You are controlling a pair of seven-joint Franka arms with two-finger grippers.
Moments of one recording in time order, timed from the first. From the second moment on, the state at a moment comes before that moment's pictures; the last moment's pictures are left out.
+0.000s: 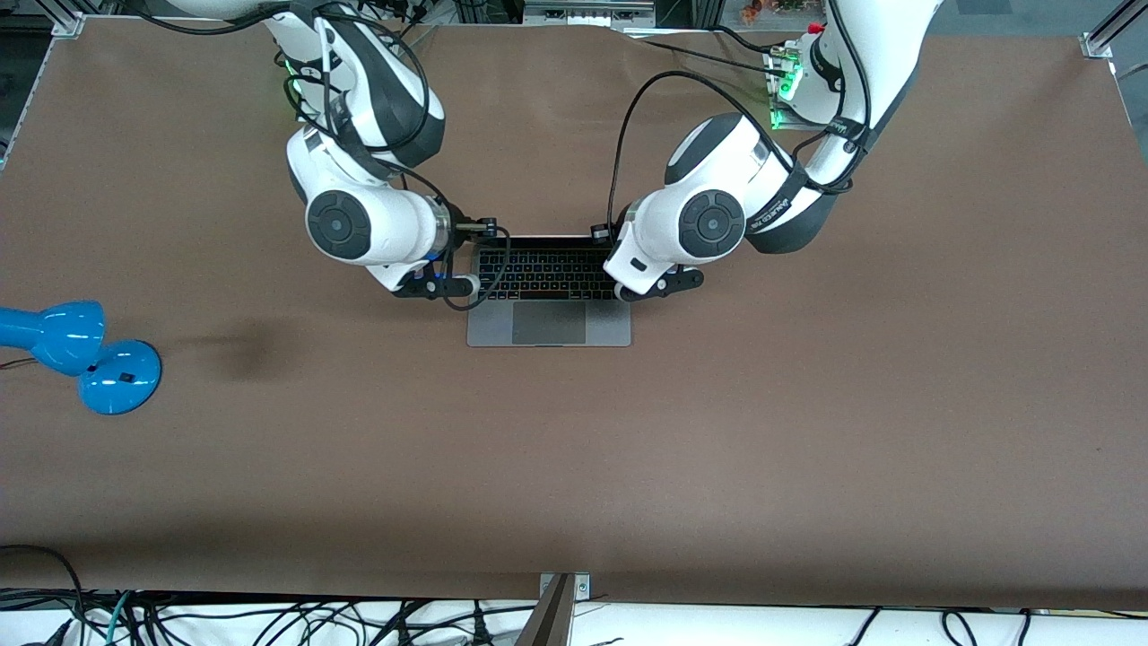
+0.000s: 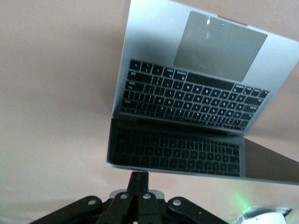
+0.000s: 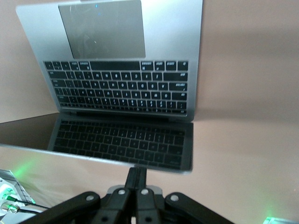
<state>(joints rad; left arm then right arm) -0.21 0.54 -0.50 -1.59 -0.23 1.84 -0.85 0.07 0.40 0.49 -1.74 0.24 1.83 0.47</state>
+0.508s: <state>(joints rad) -0.22 0.61 -0.50 -1.59 -0.20 1.88 -0.85 0.05 0.43 0.48 -1.74 0.24 1.88 0.41</state>
